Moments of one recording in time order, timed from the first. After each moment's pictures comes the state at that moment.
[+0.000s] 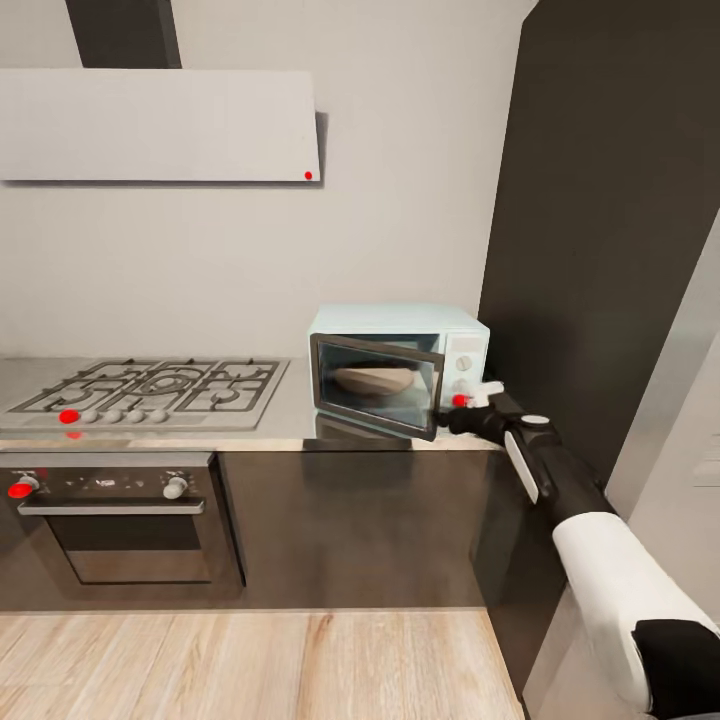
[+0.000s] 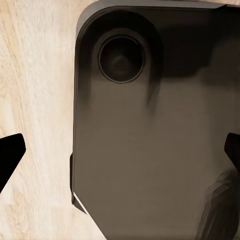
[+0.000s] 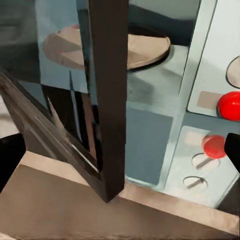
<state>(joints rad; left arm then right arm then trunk) 0.00 0.01 0.01 -0.03 0.09 0.00 0.00 -0.93 -0.08 0.02 -0.86 0.04 0.43 0.42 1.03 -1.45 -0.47</state>
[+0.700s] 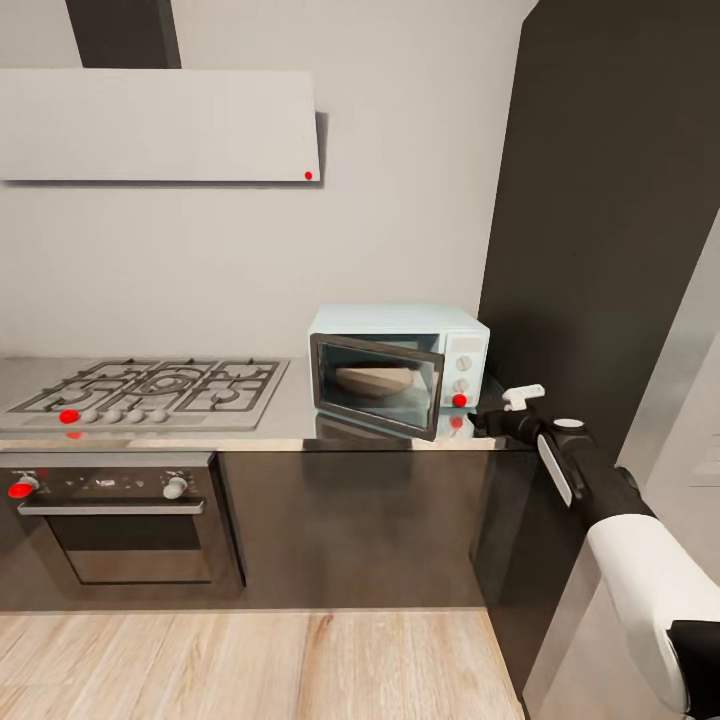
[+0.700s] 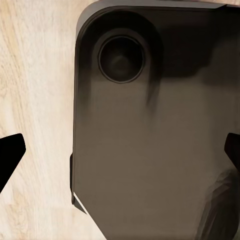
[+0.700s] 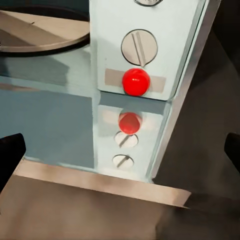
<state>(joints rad) 0.00 0.01 0.01 -0.03 0.09 0.00 0.00 -0.93 -0.19 0.02 -0.82 0.03 0.42 0.33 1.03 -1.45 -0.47</state>
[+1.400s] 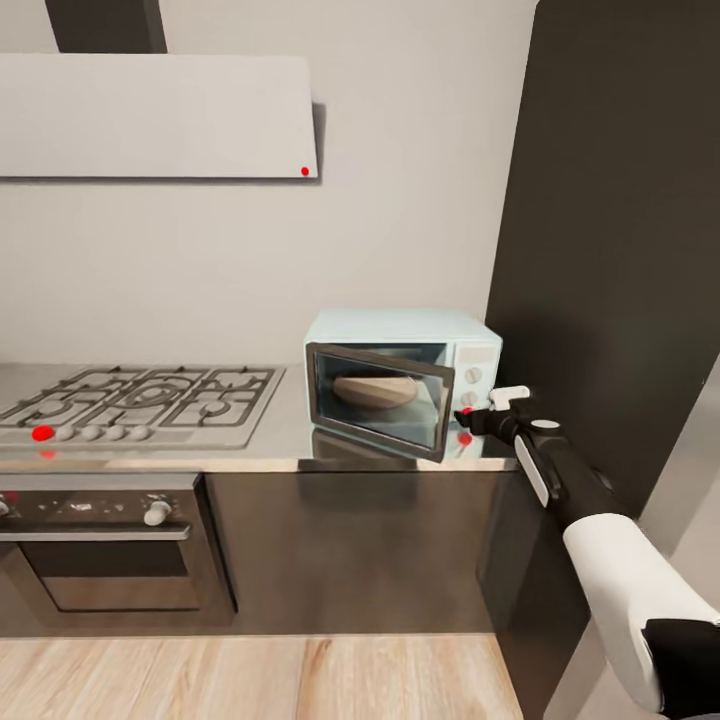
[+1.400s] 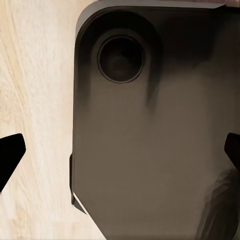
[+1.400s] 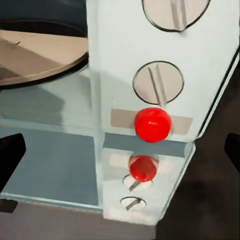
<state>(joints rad) 0.00 0.01 0.01 -0.03 0.09 0.00 0.00 -0.93 -0.12 0.02 -0.82 0.02 0.42 0.23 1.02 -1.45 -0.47</state>
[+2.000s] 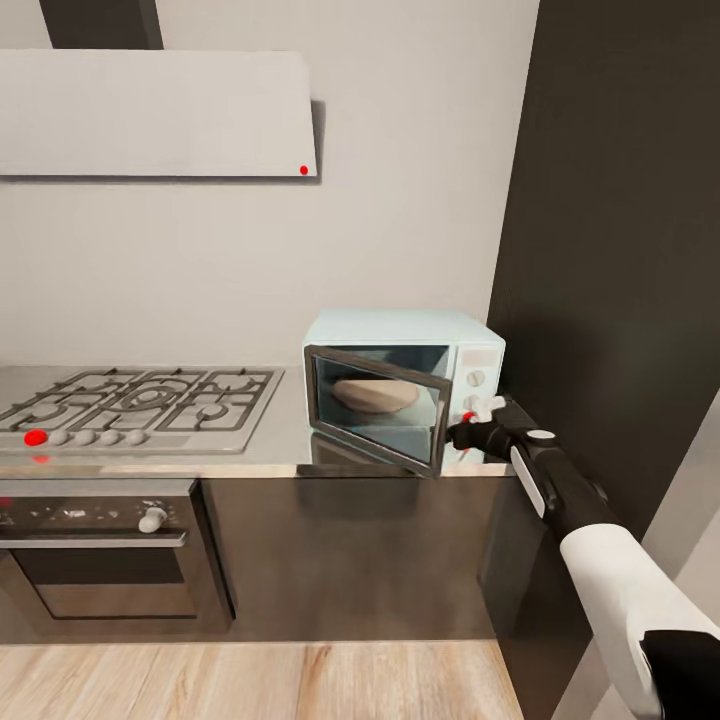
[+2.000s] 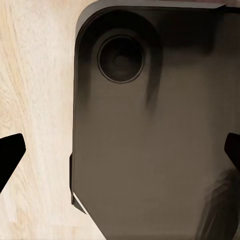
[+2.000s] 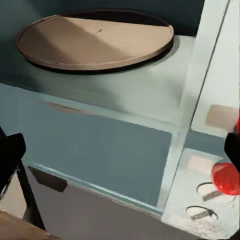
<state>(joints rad) 0.00 0.01 0.01 -0.03 0.09 0.00 0.00 -0.90 -0.11 0.02 -0.81 0.03 0.39 0.48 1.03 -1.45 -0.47</state>
